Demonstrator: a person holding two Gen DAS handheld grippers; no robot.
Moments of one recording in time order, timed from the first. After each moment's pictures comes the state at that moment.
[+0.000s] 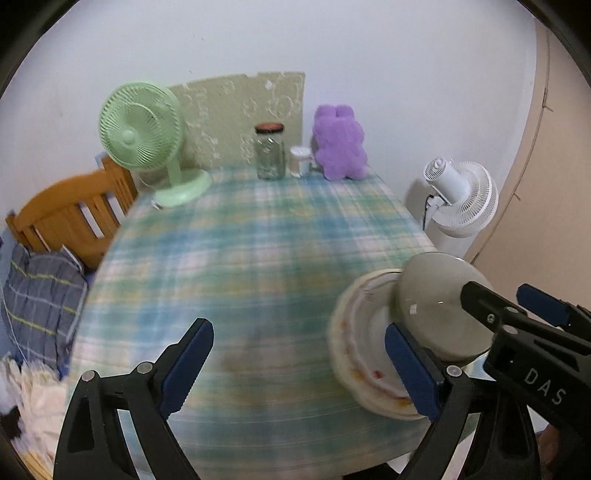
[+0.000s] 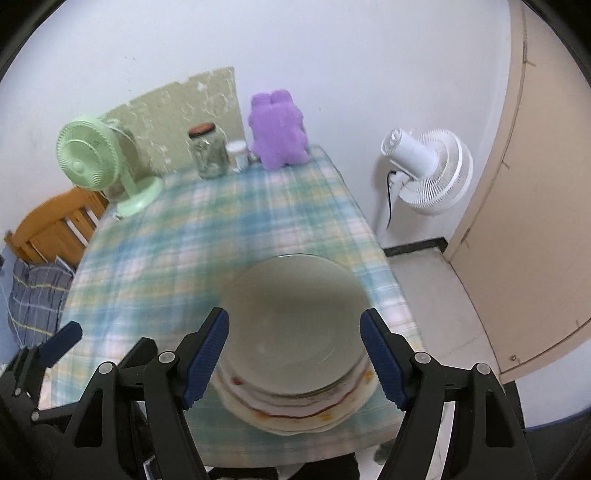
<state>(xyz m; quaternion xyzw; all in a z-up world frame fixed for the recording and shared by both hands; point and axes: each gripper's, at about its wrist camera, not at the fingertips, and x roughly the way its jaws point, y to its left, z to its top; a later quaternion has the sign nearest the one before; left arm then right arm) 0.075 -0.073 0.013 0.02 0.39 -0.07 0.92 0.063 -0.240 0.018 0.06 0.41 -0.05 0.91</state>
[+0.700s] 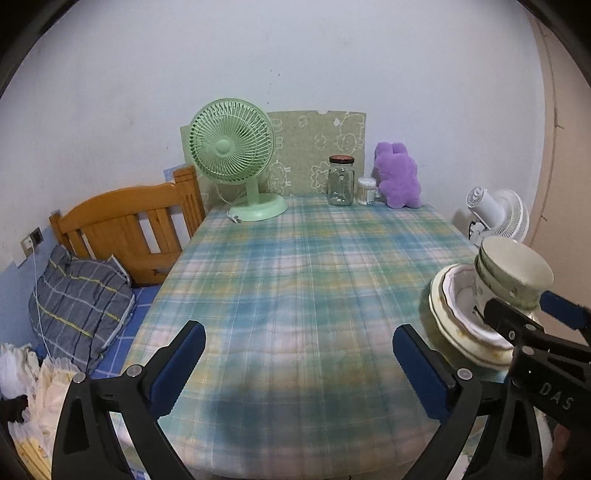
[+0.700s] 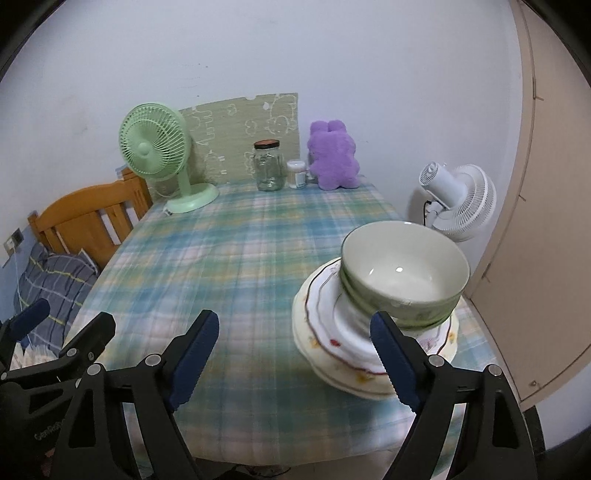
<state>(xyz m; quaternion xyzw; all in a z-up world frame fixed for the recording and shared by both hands) -0.007 0.036 -0.022 0.03 0.29 0.00 0.96 -0.006 -0.132 -0.029 0.02 0.32 -0.01 0.95</state>
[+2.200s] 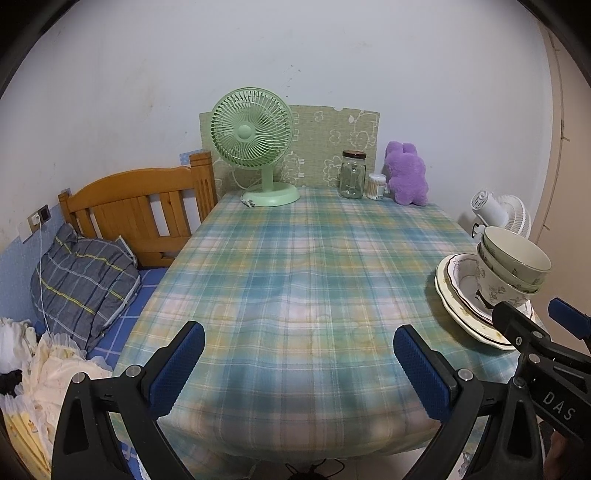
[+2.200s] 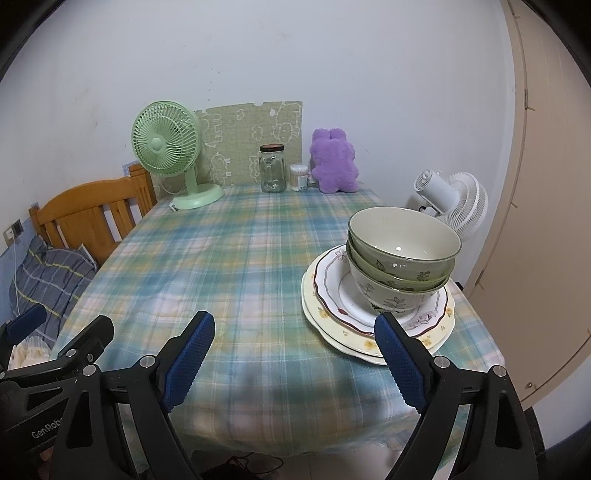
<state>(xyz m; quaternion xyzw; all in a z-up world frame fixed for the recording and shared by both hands) -0.036 0.055 -0.037 -0.01 0.30 0.01 0.95 -0.046 -0.112 -0.043 0.01 0.30 -0.03 0.95</state>
